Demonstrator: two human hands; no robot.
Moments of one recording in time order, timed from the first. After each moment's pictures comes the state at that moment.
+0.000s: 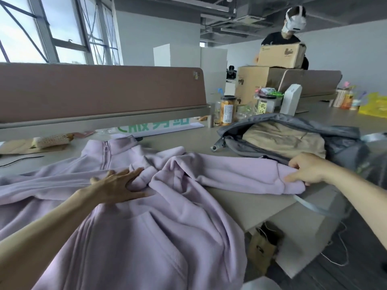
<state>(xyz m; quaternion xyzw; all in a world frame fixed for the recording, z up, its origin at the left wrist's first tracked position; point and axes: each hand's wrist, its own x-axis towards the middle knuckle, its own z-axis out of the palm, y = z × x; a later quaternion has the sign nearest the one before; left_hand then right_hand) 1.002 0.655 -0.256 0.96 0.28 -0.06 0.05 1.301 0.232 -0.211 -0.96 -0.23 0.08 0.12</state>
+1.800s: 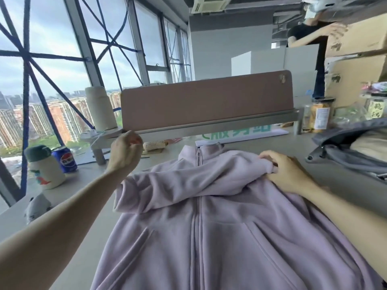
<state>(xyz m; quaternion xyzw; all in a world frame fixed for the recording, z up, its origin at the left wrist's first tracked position) 0.864 0.784 -0.175 0.80 0.39 0.42 0.19 1.179 0.492 -0.250 -0.80 -0.49 -0.04 0.36</state>
